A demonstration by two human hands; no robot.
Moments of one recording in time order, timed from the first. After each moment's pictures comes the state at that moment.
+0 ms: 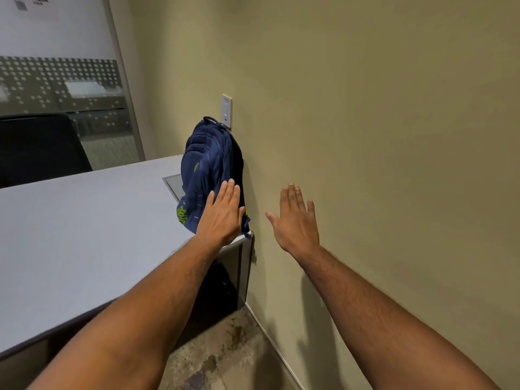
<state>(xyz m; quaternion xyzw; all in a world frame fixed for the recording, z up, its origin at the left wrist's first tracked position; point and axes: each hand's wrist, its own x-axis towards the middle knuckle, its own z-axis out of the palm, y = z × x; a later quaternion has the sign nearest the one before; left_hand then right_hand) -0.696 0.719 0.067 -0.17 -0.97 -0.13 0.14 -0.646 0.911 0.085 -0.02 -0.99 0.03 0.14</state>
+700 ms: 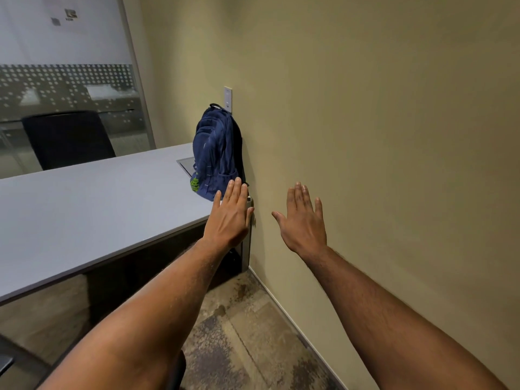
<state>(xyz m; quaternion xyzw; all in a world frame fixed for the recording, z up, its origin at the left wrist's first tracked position) -0.396 0.717 0.079 -0.19 -0.96 -0.12 0.16 -0.350 0.911 0.090 -0.03 -0.99 0.03 0.15</state>
